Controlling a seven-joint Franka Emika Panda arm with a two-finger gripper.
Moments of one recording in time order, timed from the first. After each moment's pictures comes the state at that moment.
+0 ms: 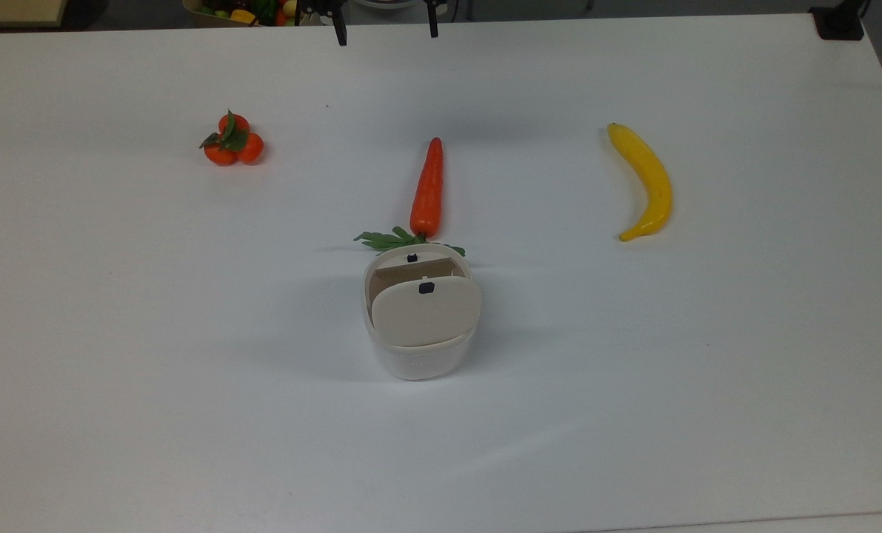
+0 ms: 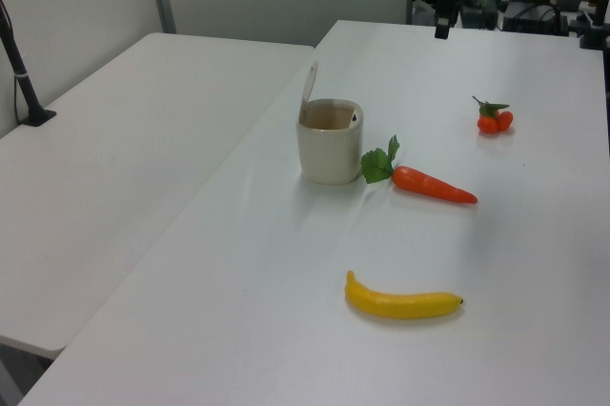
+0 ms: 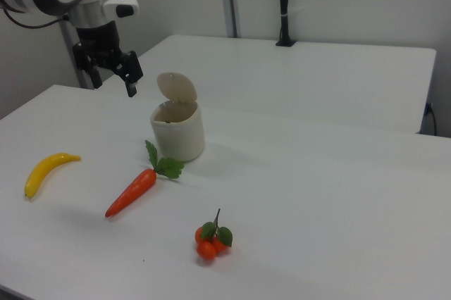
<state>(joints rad) 0.14 0.02 -0.04 -1.62 0.08 1.72 -0.02</state>
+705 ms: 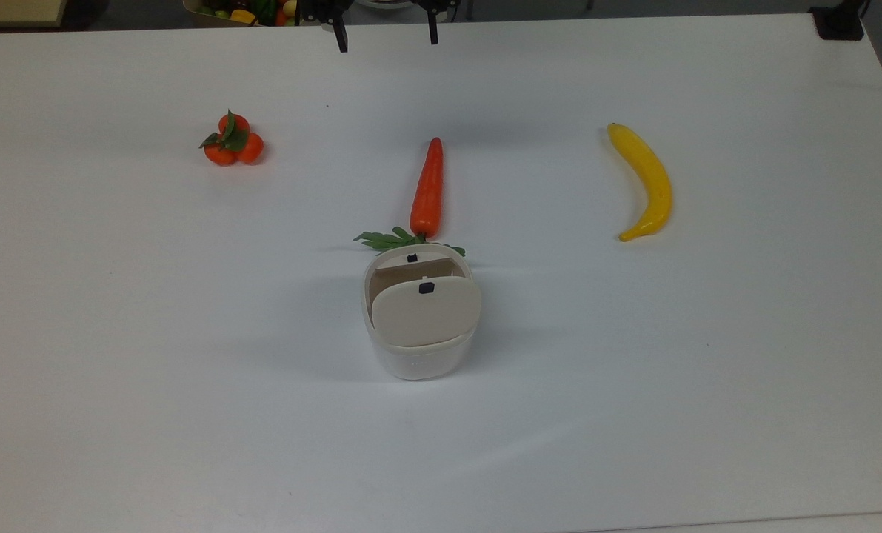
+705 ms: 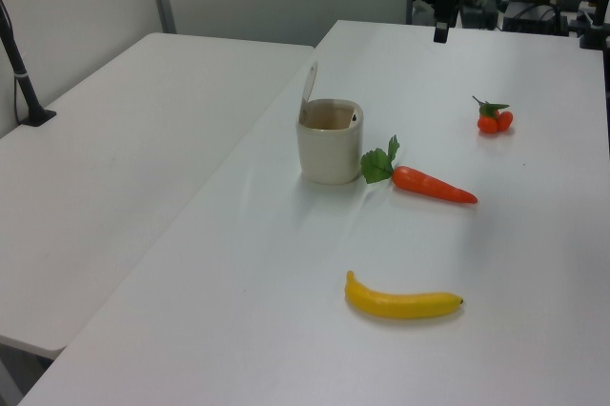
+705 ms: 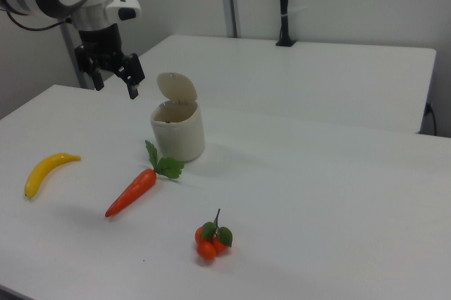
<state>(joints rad) 0.14 0.03 -0.04 -1.62 0.08 1.73 -0.02</state>
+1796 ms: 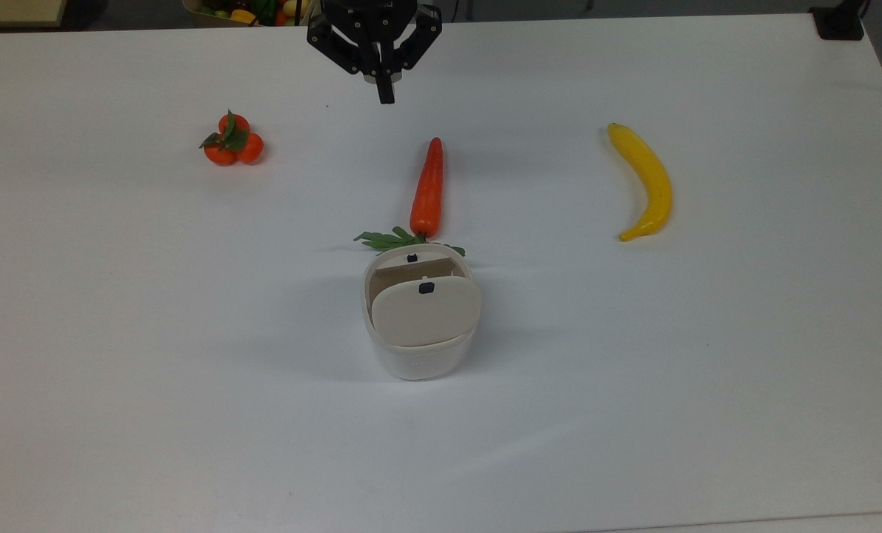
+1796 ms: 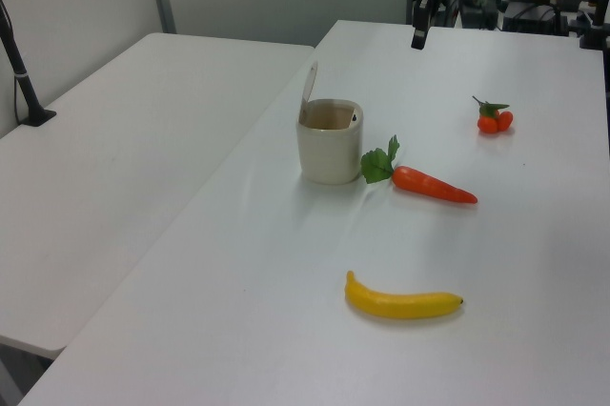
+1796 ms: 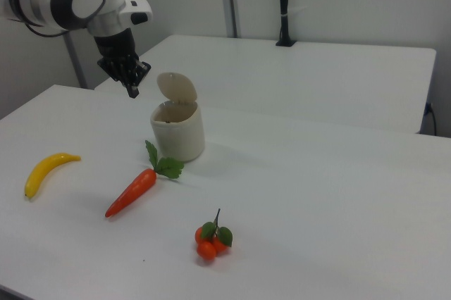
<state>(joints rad) 0.14 0.09 -0.04 -1.61 0.08 1.88 -0.02</state>
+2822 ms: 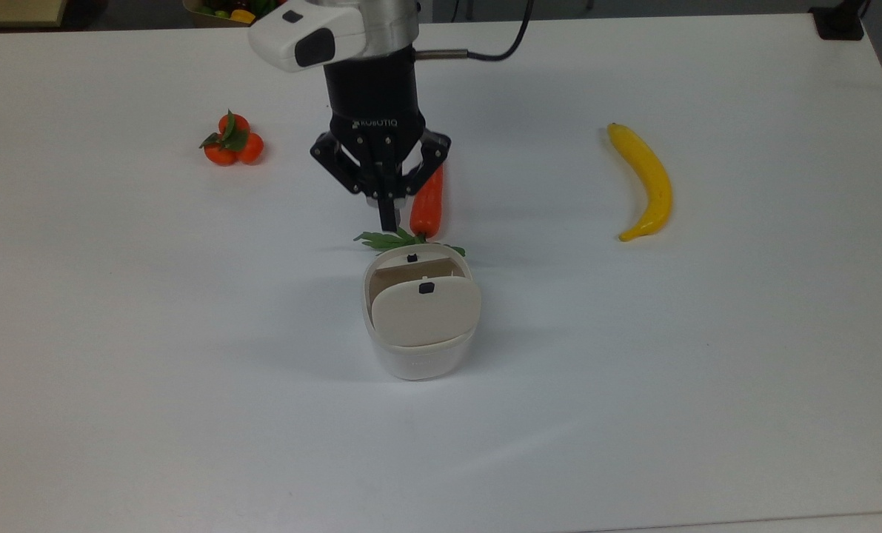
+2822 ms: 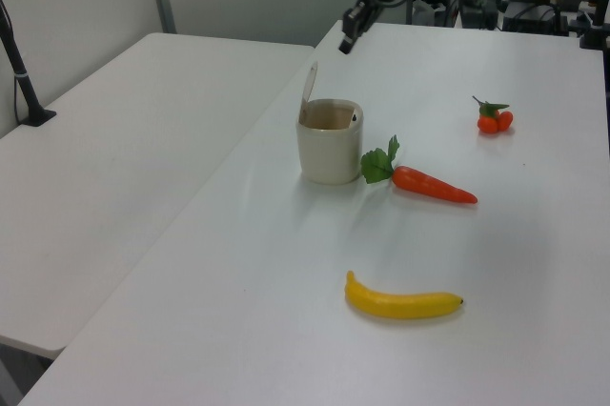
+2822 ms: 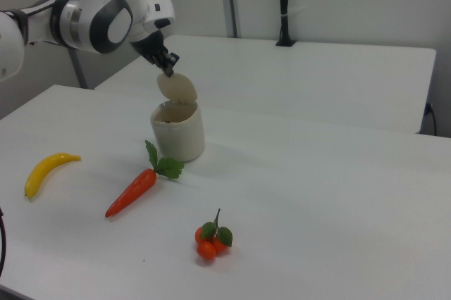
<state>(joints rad) 0.15 0.32 -0.04 -1.49 0.08 2.32 0.18</state>
